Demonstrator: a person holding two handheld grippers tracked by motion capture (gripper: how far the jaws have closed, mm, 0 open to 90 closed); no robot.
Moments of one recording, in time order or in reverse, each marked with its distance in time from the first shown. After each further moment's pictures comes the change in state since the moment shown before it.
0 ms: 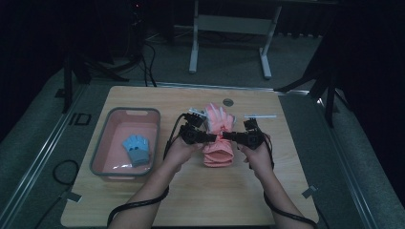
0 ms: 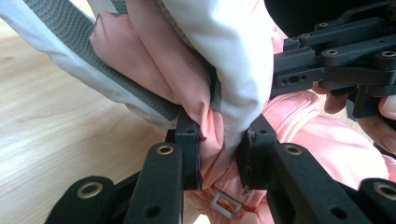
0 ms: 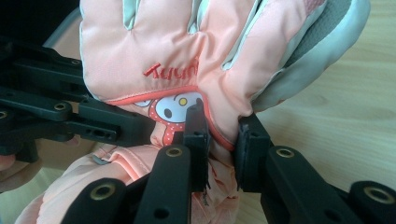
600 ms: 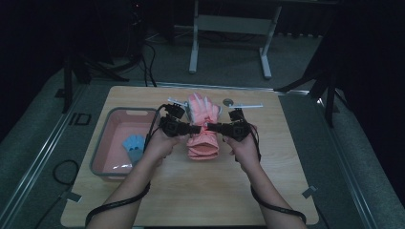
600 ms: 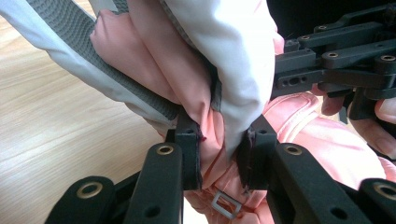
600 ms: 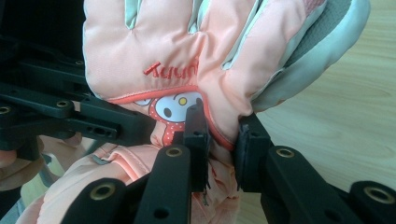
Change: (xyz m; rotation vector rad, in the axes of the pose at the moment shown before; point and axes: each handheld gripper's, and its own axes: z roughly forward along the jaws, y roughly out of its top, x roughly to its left) left arm 0.017 0.005 -0.063 -0.030 0.024 -0.020; right arm 0.052 0.030 0.011 -0.023 0.041 -0.044
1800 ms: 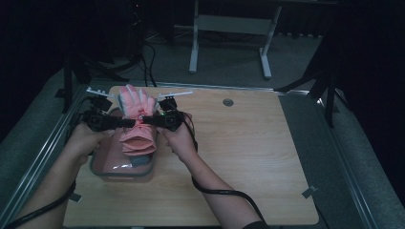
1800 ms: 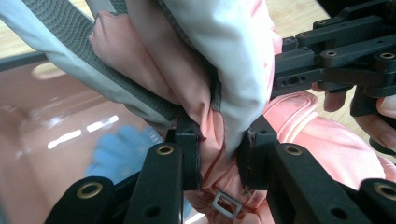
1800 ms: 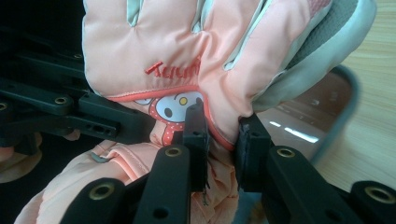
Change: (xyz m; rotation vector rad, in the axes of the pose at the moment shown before) left arm 0.095 -0.044 -0.156 0.020 0.161 -0.064; right arm 0.140 0.042 0.123 0.048 0.164 -0.059
